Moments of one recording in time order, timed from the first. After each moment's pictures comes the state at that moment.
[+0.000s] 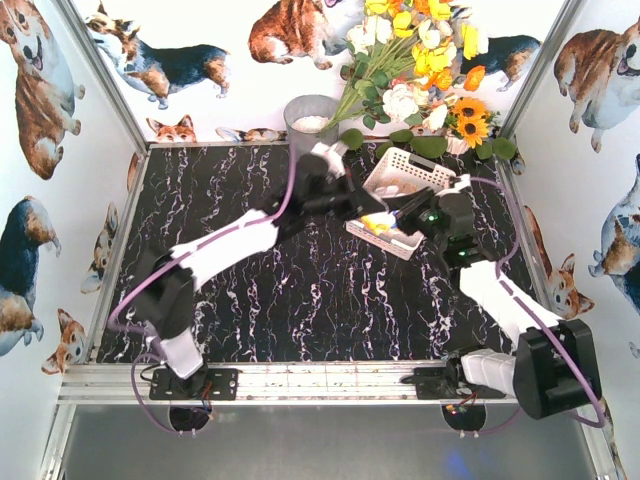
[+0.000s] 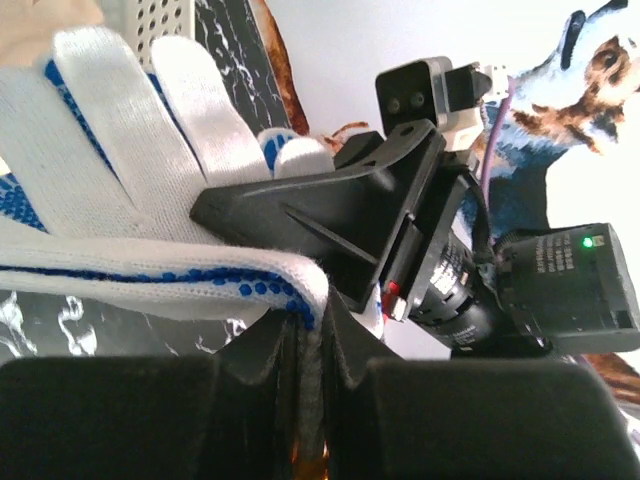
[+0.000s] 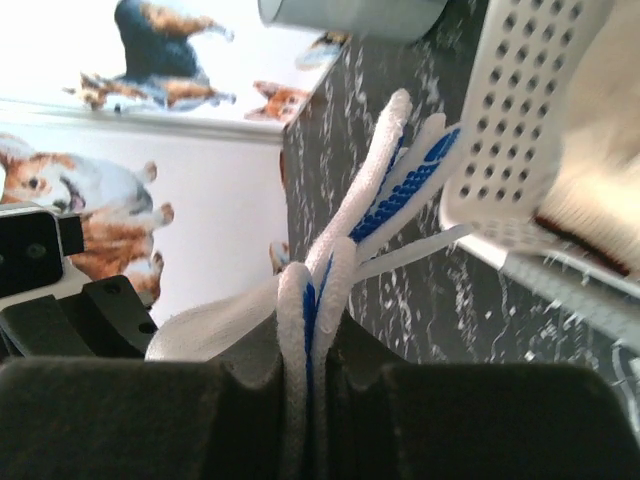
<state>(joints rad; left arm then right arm) -0.73 1.70 1.33 0.09 0.35 -1.06 0.26 1.17 0.67 0.28 -0.26 1.22</state>
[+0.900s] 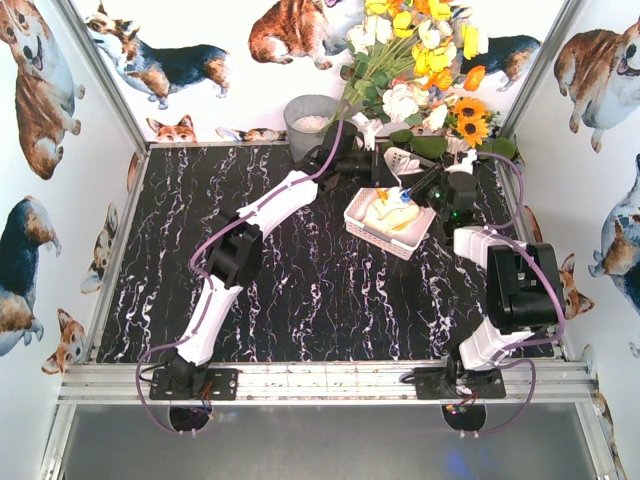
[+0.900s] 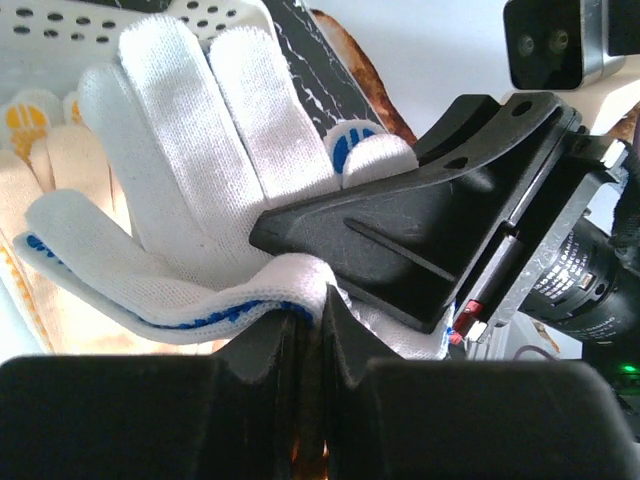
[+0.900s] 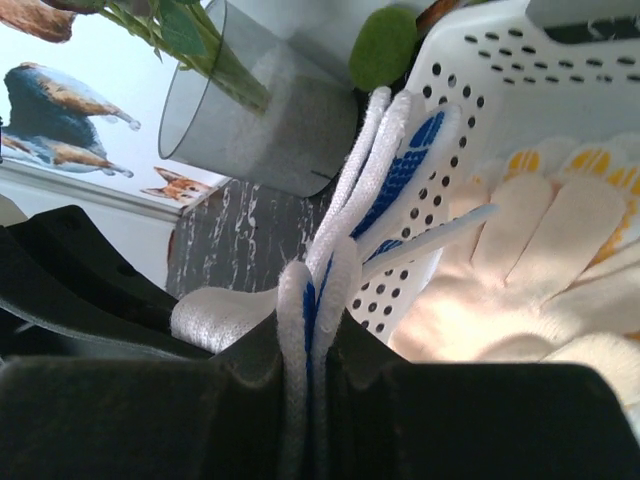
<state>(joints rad) -0.63 2.40 2.19 -0.19 0.58 -0.61 0.05 1.62 0.83 0.62 -0.30 0.89</state>
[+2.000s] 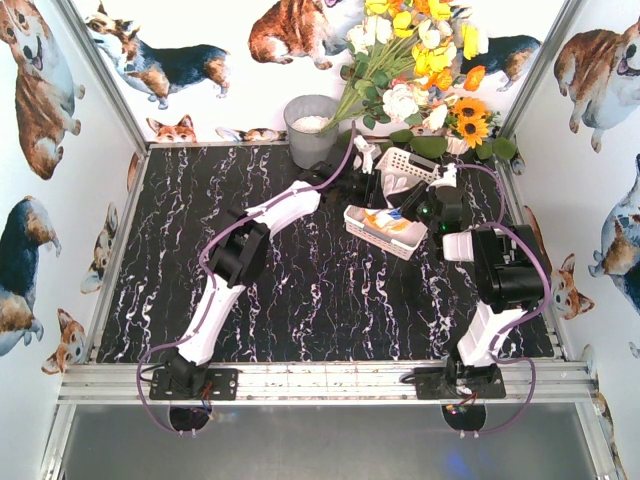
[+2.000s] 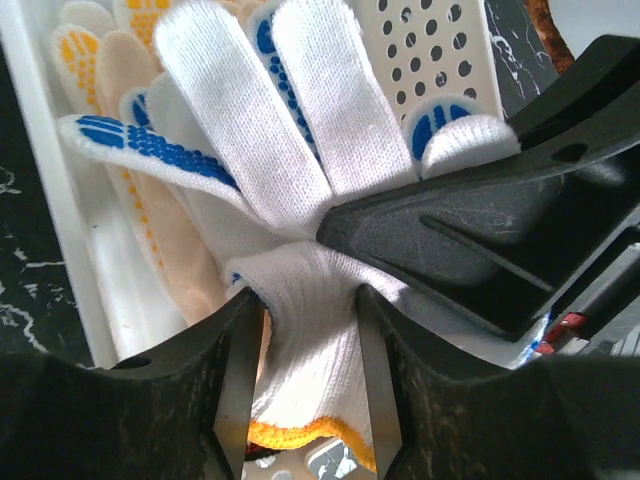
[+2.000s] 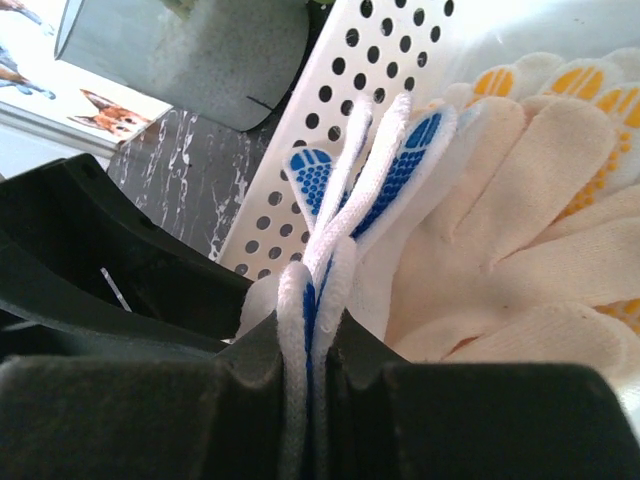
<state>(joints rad) -0.63 2.45 2.08 -0.22 0.48 -0.40 0.07 1.79 0.77 0.77 -0.33 0.74</state>
